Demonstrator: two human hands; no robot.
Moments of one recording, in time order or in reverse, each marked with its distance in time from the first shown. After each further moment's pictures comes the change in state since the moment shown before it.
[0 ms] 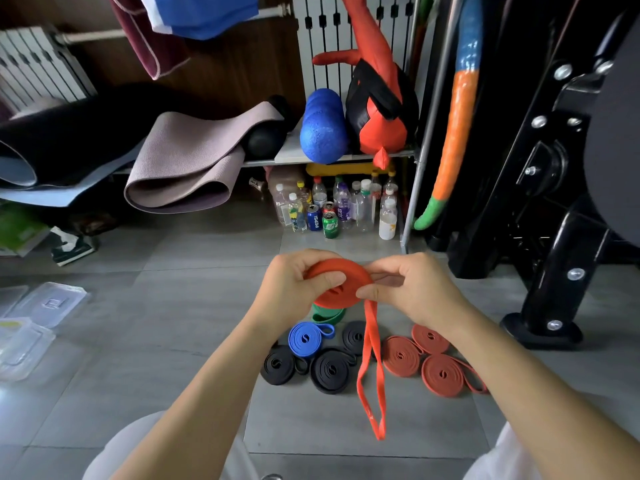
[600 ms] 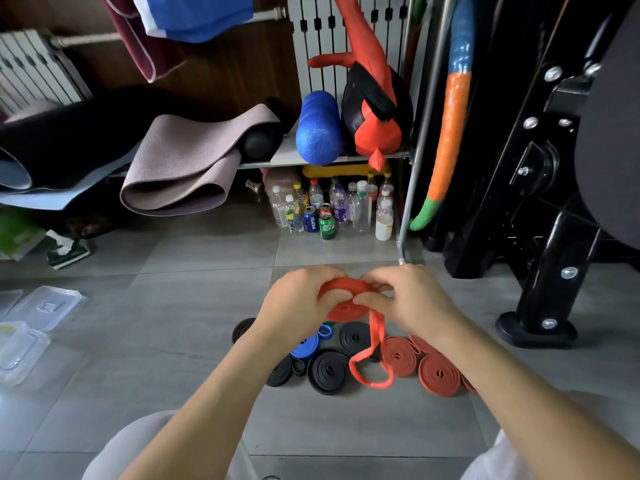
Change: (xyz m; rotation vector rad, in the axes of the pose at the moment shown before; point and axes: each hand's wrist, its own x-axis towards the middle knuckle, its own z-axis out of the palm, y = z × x) left_hand -0.005 -0.005 0.012 0.551 -0.110 0.078; right_hand -0.004 0.008 0.004 -0.391 0.028 -0.087
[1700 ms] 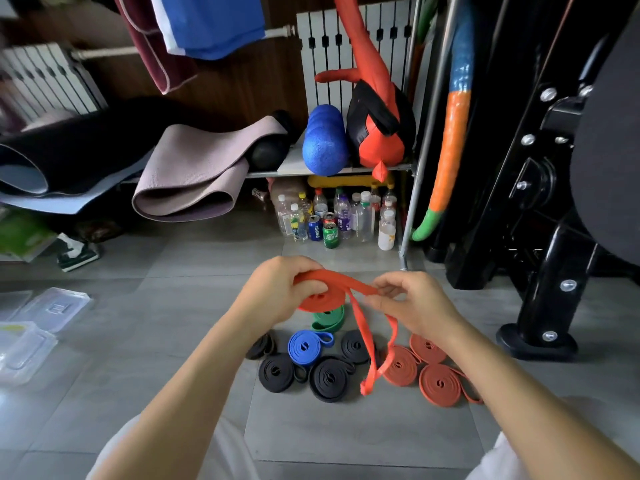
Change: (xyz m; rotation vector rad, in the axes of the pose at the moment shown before) left_hand 0.003 -0.012 -0.035 -0.044 -0.020 -0.082; right_hand -0.001 0.023 0.005 0.299 0.045 0.048
